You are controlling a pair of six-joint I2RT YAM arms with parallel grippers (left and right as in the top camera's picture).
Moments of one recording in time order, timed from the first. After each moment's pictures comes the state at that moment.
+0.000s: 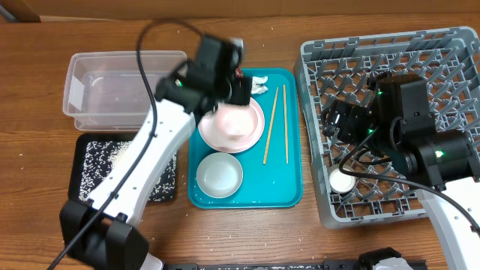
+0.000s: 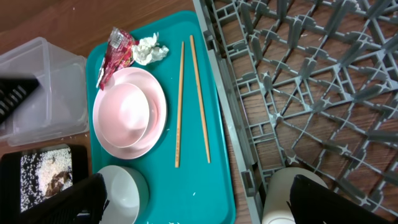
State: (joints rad) left arm -0.43 1.72 1.60 -0.75 0.09 -0.24; right arm 0.23 1.19 1.33 -1.08 -0.10 0.52
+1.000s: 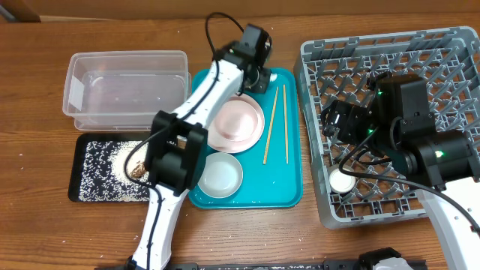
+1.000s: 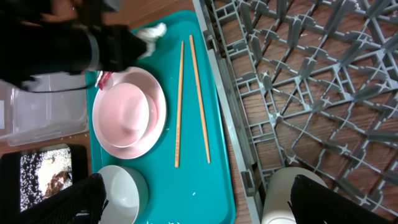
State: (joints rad) left arm -0.44 2.40 2.09 -0.83 0.07 -0.13; right arm 0.23 1.19 1.33 -1.08 -0.10 0.52
